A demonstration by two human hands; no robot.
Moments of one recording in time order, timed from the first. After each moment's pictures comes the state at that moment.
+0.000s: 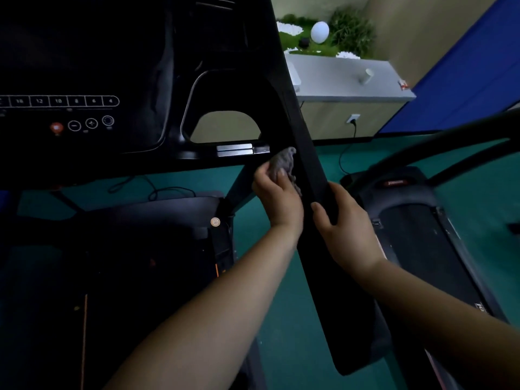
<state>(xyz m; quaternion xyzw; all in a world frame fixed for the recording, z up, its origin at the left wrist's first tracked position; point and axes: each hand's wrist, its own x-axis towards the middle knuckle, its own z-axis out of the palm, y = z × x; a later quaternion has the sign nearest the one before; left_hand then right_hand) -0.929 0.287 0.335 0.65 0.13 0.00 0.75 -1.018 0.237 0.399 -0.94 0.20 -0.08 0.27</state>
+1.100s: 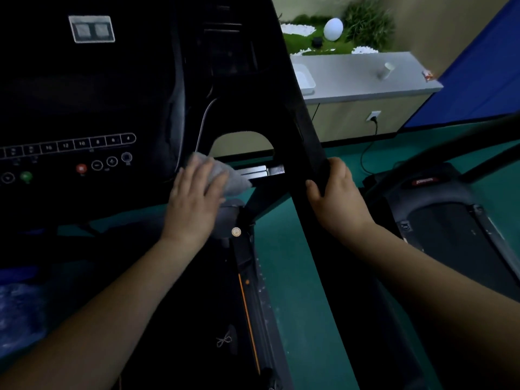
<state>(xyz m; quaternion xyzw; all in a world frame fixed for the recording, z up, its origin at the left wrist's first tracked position) -0.837 0.472 0.315 0.93 -0.29 0.19 0.14 -0.930 0.240 0.405 -0.94 0.22 -0.05 0.27</state>
